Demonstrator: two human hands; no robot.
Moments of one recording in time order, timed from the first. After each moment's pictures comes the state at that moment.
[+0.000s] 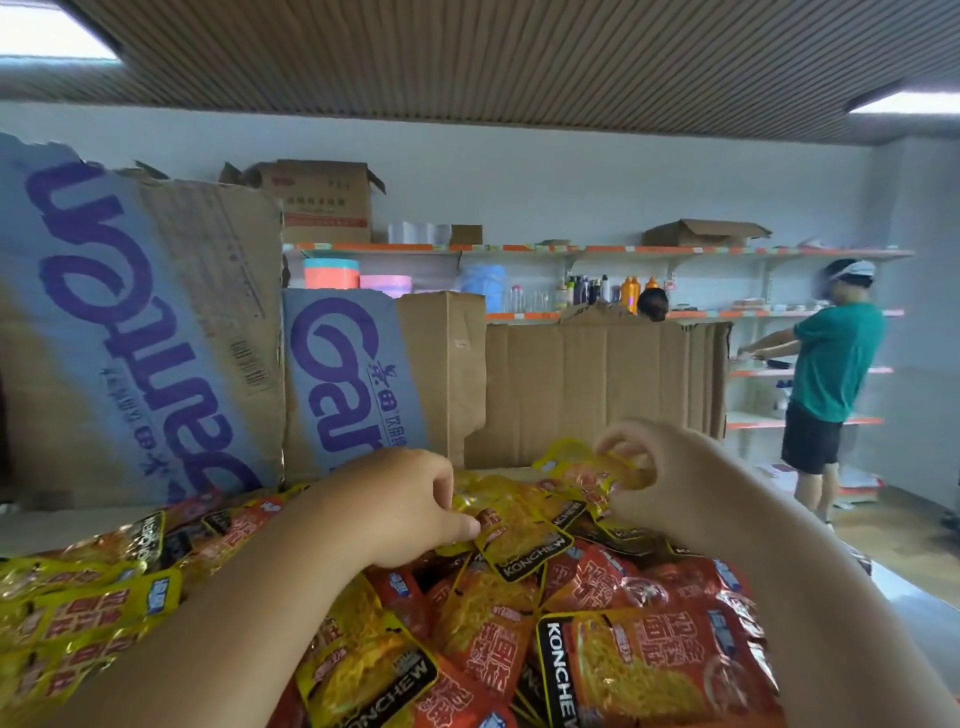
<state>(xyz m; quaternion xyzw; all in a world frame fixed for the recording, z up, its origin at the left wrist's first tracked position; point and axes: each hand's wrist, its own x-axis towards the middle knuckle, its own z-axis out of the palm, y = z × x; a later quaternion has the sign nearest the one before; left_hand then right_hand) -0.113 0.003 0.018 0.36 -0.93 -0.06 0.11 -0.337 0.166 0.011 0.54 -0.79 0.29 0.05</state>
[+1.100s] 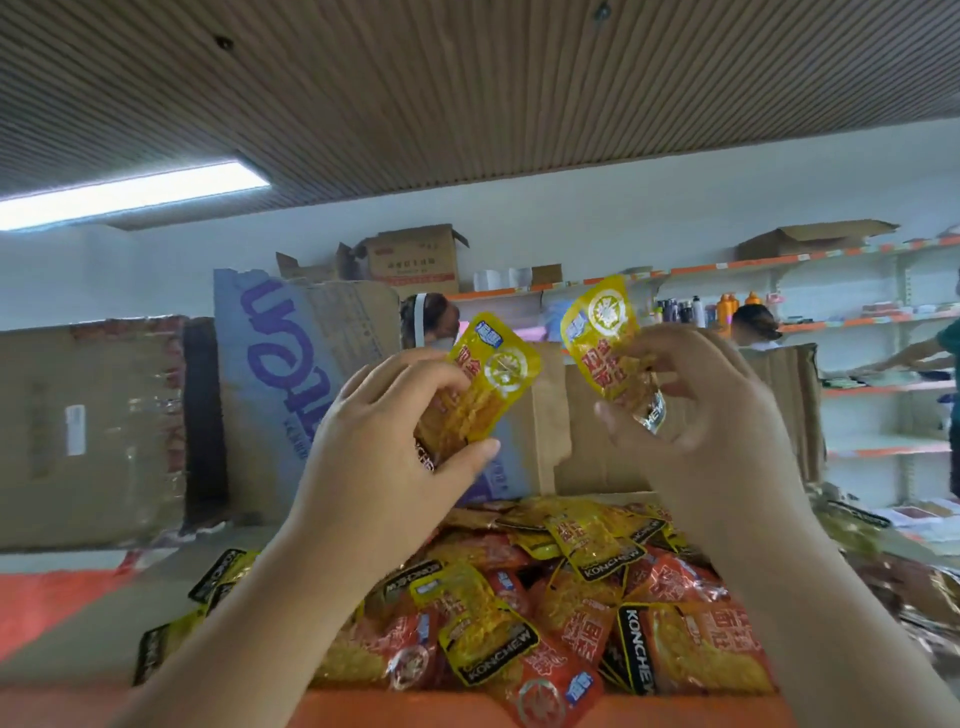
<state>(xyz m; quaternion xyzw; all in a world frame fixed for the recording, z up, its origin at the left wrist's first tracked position) -0.012 0.081 0.070 0.20 -0.81 0.12 0.54 -0.236 0.187 0.056 0.55 -0.51 0.61 0.24</state>
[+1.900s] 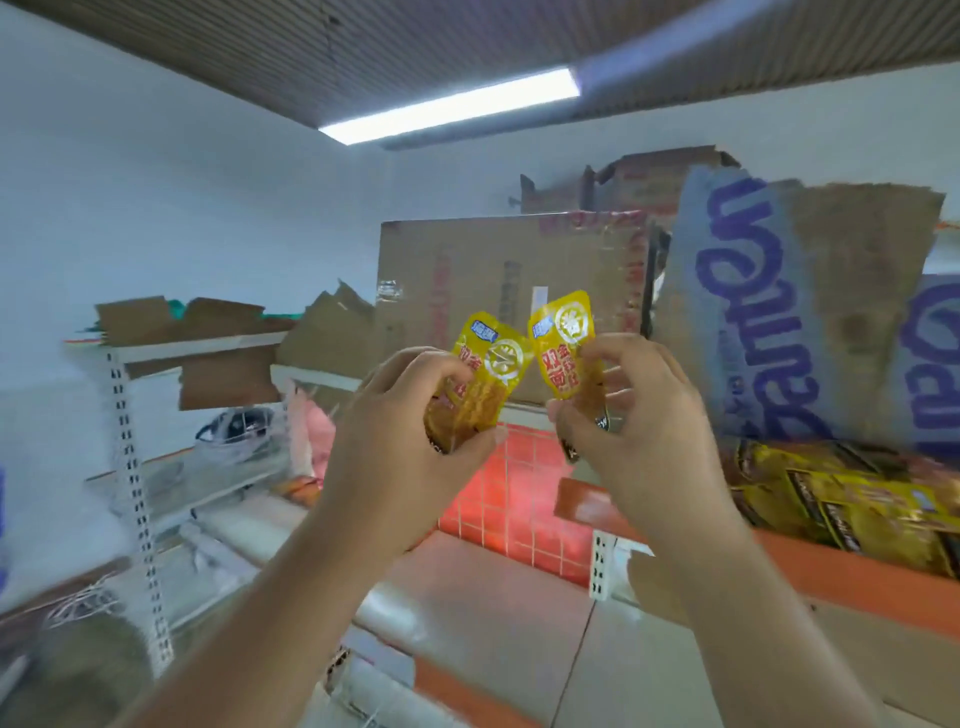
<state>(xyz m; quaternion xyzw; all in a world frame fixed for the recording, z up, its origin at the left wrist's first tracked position) 0.482 0.014 -0.007 0.39 -0.72 0.10 0.57 0.263 0.013 0.002 0.69 -0.39 0.60 0.05</state>
